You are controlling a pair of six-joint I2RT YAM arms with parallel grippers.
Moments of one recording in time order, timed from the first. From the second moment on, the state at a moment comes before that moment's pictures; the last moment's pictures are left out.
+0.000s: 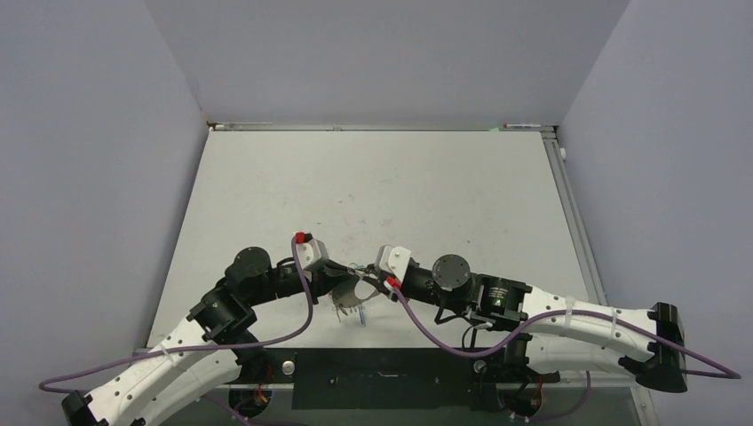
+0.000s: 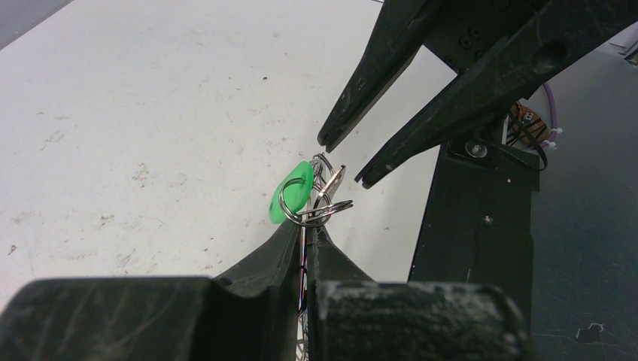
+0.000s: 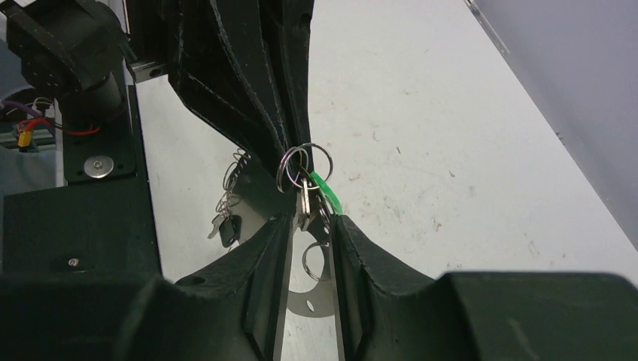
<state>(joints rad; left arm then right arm) -0.78 0.58 0.54 -0.12 0.42 -0.02 1.25 0.95 0.76 -0.02 0.05 -0.24</state>
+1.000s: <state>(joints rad) -0.76 0.57 0.54 -0.12 0.41 -0.02 1.25 1.05 0.77 0.03 0.04 -0.26</state>
